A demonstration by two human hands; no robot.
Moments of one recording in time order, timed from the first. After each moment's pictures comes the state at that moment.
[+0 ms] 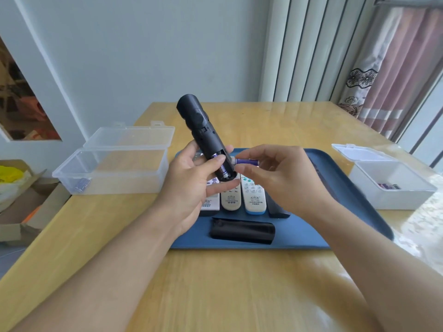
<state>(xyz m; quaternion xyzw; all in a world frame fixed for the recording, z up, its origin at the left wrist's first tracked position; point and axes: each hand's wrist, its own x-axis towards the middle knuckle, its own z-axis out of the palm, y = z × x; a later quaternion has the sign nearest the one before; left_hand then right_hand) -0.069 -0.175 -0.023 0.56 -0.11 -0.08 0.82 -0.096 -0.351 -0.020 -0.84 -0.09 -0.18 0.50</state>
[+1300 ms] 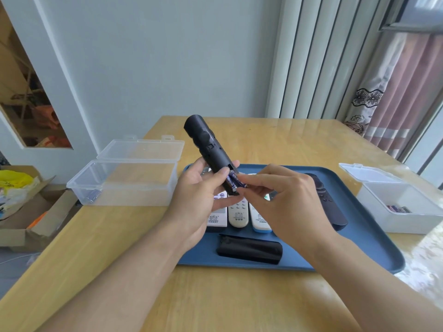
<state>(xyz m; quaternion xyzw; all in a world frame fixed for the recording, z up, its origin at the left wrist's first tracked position) -0.067 -0.173 -0.021 0.56 -0.10 -0.08 0.82 -0.102 -0.333 -0.027 -0.85 -0.16 -0.34 0.36</state>
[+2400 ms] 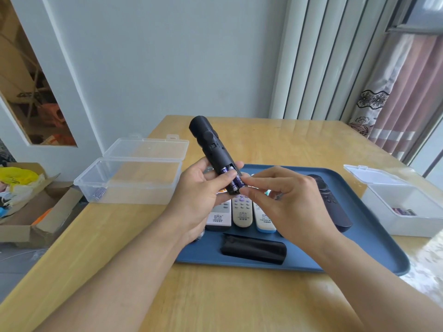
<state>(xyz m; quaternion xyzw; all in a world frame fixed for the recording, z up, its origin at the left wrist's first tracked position) -0.062 -0.167 -0.022 0.59 -0.11 -0.07 0.80 -0.105 -0.333 -0.025 -0.86 -0.12 -0.26 0.43</state>
